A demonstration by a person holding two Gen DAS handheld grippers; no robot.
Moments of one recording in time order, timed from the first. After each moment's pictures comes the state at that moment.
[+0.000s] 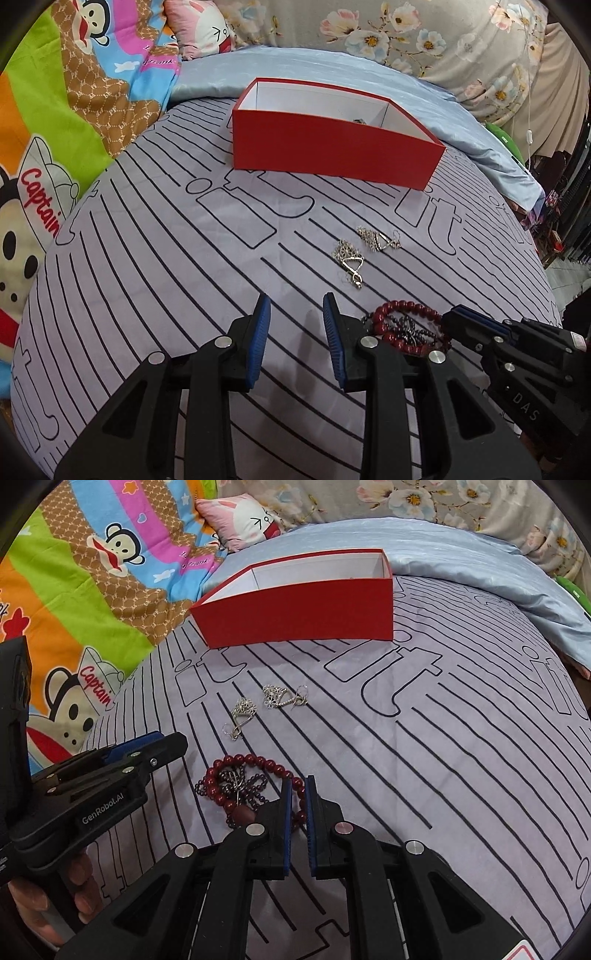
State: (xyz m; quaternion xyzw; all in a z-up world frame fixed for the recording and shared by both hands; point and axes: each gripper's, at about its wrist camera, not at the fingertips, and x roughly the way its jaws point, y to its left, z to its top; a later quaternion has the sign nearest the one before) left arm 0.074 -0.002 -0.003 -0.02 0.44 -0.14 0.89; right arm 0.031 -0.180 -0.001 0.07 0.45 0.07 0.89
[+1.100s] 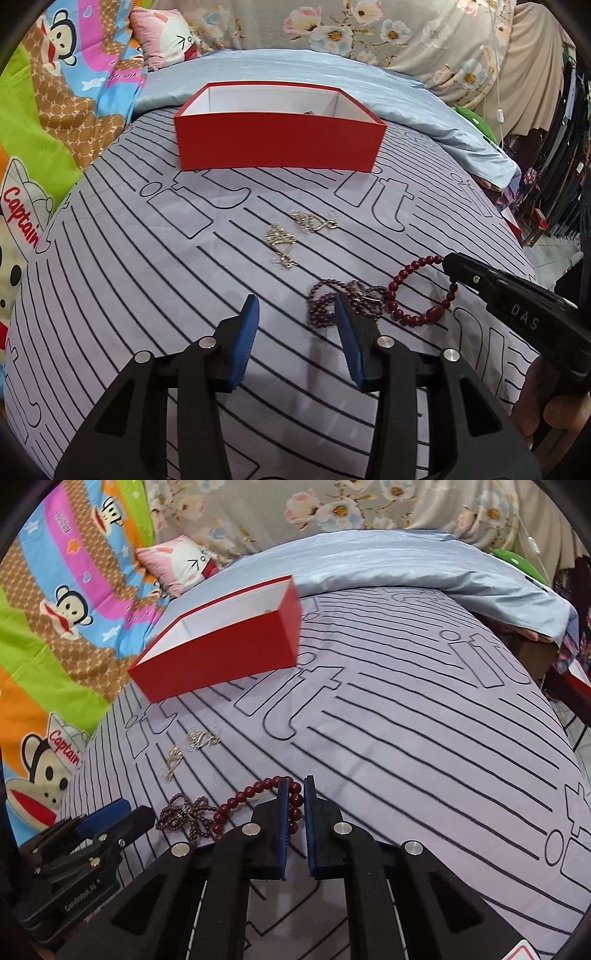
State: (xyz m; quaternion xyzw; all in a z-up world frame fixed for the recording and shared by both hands) left arm 0.048 -0.042 0.004 0.01 0.43 -0.19 0.88; right arm 0.017 -0.242 0.009 0.14 0.41 -0.03 0.90
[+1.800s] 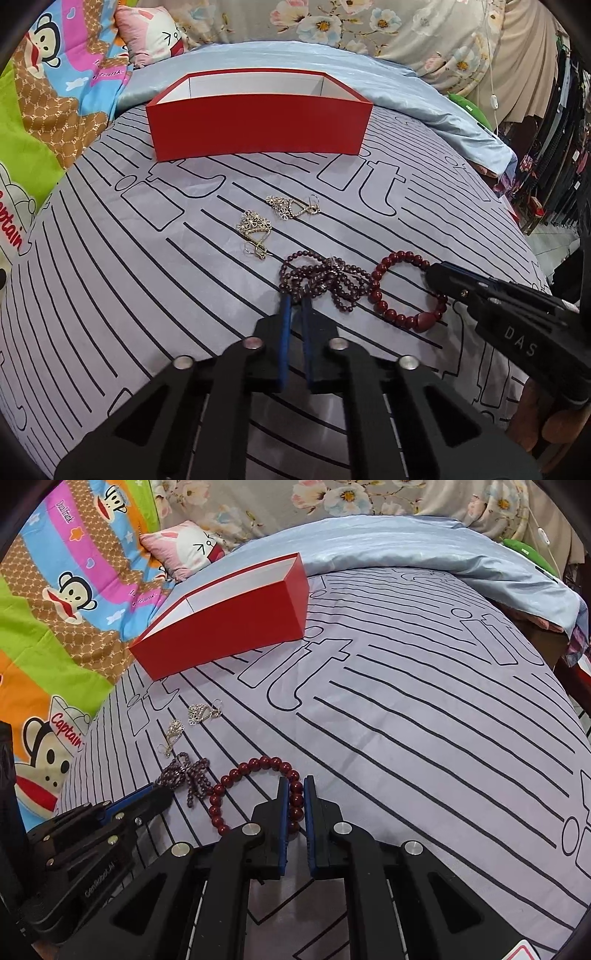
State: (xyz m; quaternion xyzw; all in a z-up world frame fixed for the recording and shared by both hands) left arm 0.051 -0.057 -0.011 0.02 0.44 -0.20 0.88; right arm 0.016 -0.235 -0.008 0.14 0.43 -0.01 0.89
